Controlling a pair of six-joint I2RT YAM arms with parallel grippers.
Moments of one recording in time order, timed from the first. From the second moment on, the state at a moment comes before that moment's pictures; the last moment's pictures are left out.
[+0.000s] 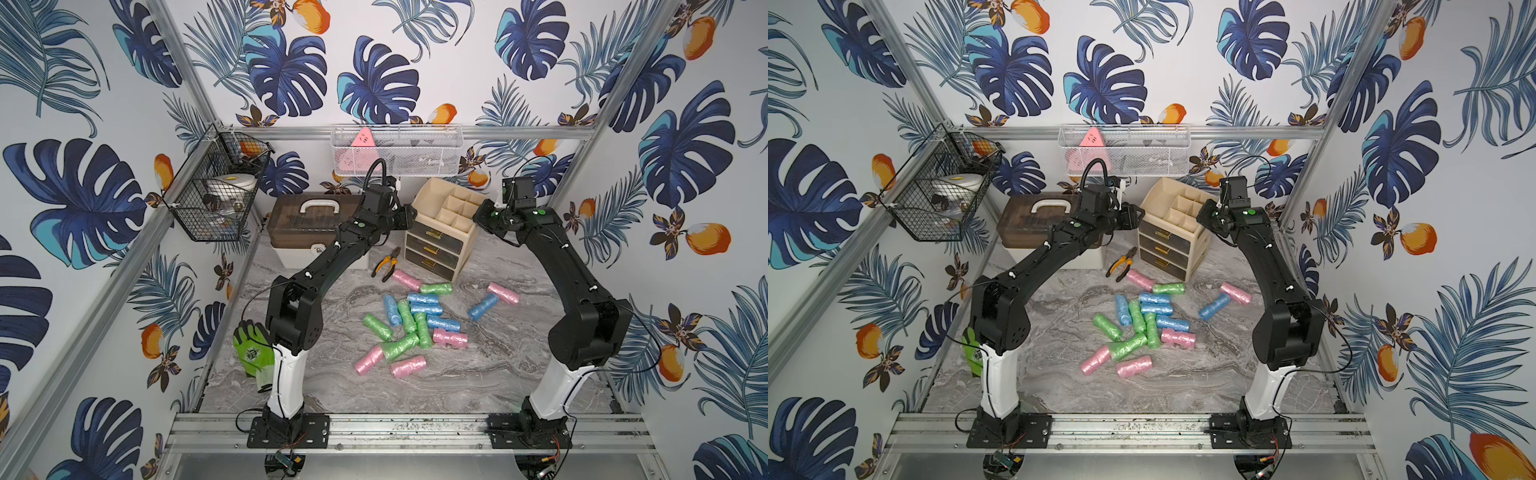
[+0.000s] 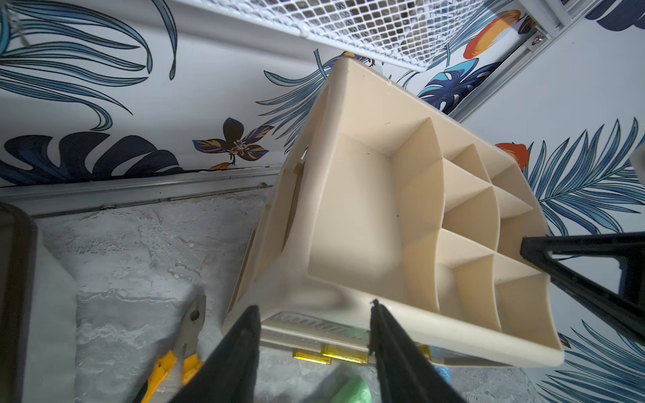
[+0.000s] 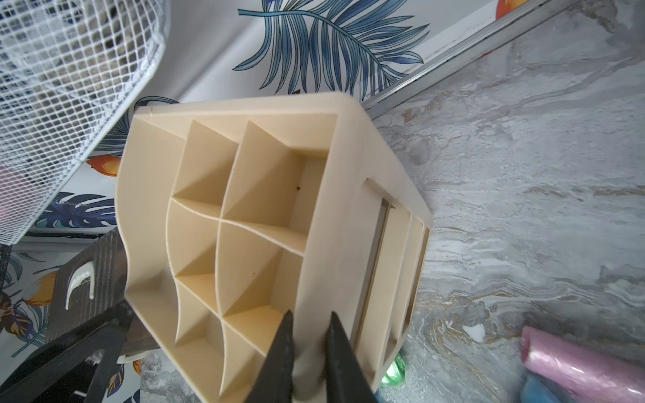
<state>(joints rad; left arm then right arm) -0.41 2.06 1.93 -0.27 0.18 -0.42 0.17 1.81 1.84 -0.72 -0.10 0.65</state>
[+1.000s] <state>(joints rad) -0.57 2.06 1.88 -0.21 0.15 -0.44 0.17 1.40 1.46 -0.81 0.05 0.74</state>
